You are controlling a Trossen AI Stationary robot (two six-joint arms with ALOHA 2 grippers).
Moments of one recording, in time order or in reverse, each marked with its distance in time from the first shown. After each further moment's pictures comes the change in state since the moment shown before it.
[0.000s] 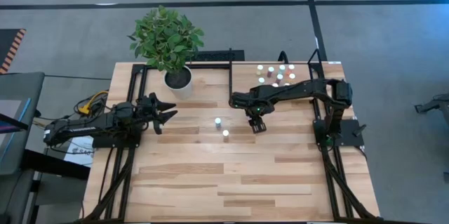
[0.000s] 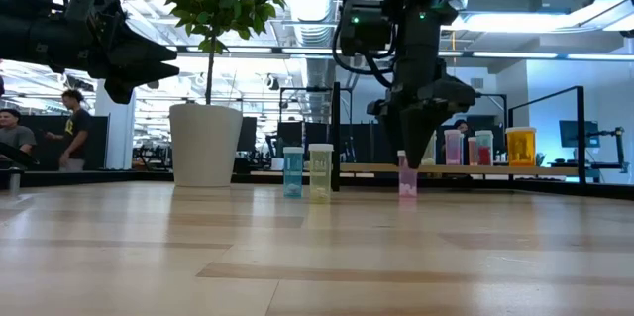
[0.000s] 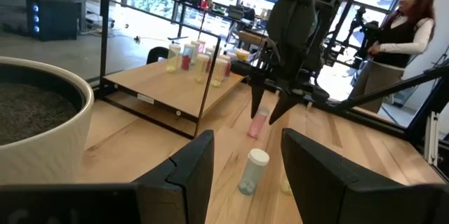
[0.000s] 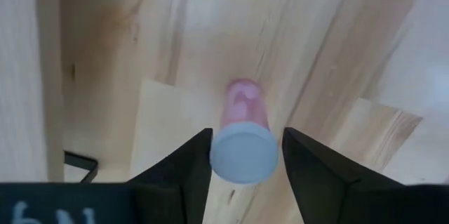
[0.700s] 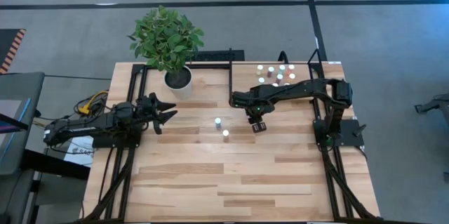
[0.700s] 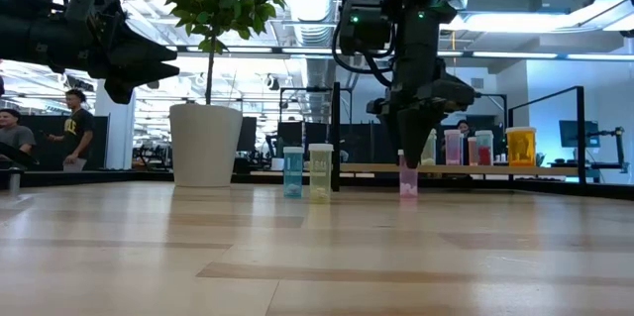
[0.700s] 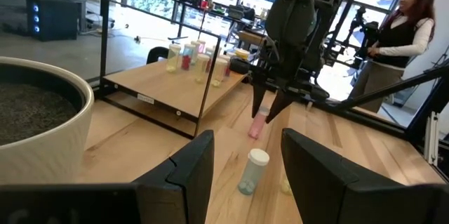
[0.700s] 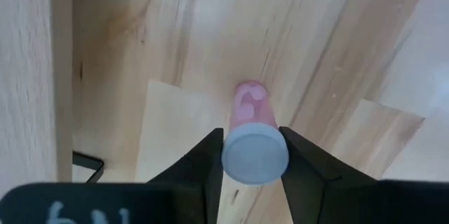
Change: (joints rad) left arm 0.000 0.000 0.000 0.000 0.000 0.000; right arm -0.004 0.000 0.002 0.002 0.006 -0.001
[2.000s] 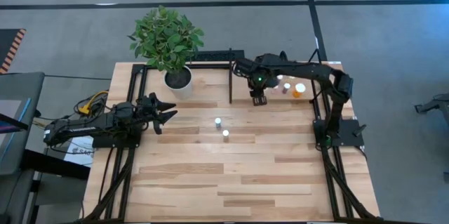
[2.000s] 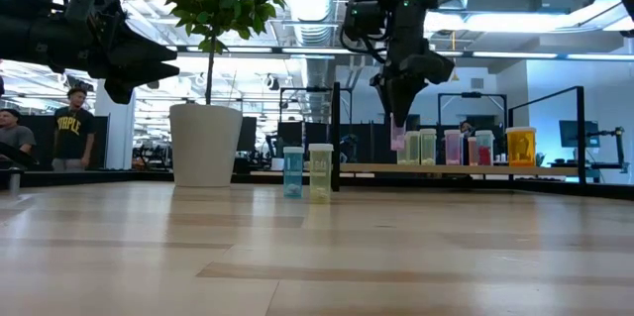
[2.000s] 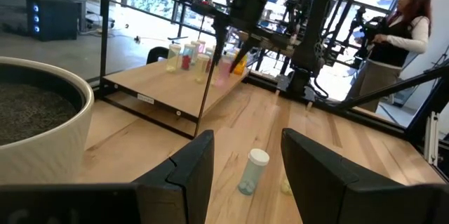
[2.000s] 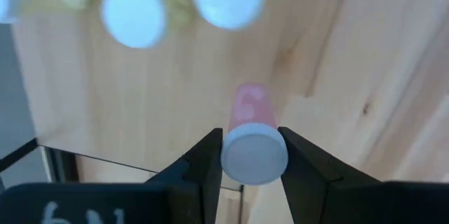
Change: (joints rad) left arm 0.000 0.000 0.000 0.000 0.000 0.000; right arm -0.249 0.001 0.278 -0.253 0.018 -0.132
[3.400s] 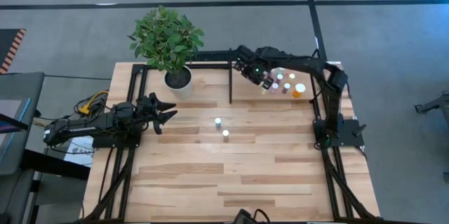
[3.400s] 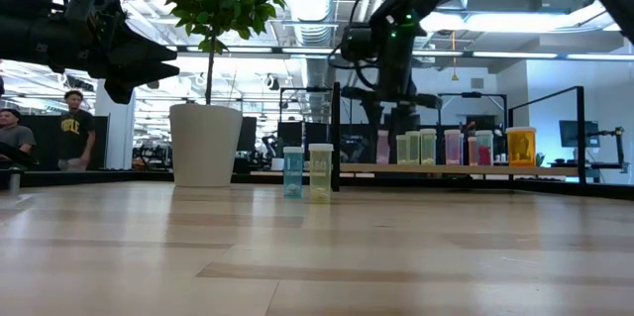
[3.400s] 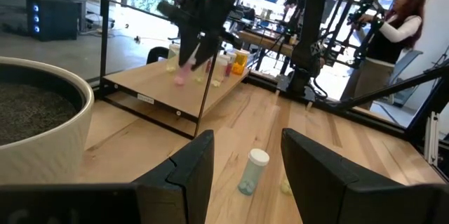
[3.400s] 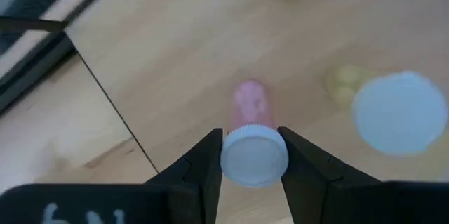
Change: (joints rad) left arm 0.000 0.000 0.000 0.000 0.000 0.000; right arm -0.126 0.085 0.017 0.185 0.057 -0.994
